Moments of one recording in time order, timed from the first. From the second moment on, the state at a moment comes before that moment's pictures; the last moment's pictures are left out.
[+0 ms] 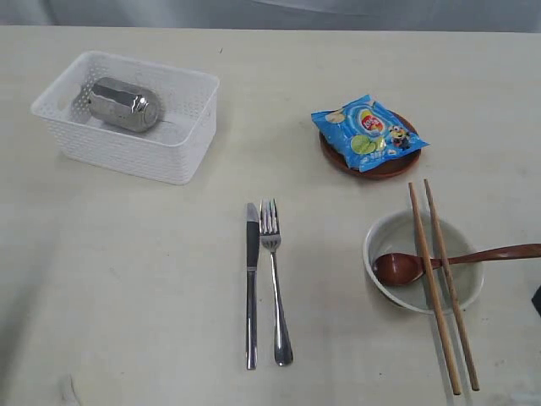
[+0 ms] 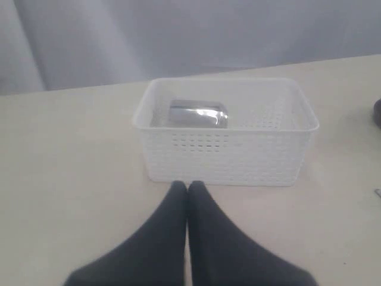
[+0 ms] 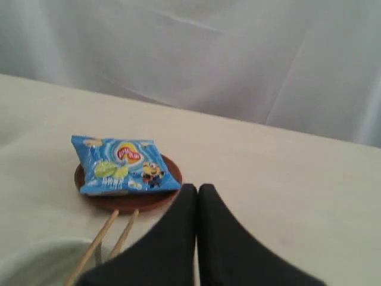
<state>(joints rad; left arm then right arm) -0.22 0.00 0.00 0.02 0.32 0.00 0.15 0.00 0.00 -0.09 0.23 -0.05</state>
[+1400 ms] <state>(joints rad) -0.22 0.00 0.00 0.02 0.32 0.00 0.15 0.00 0.00 -0.09 0.30 -0.05</state>
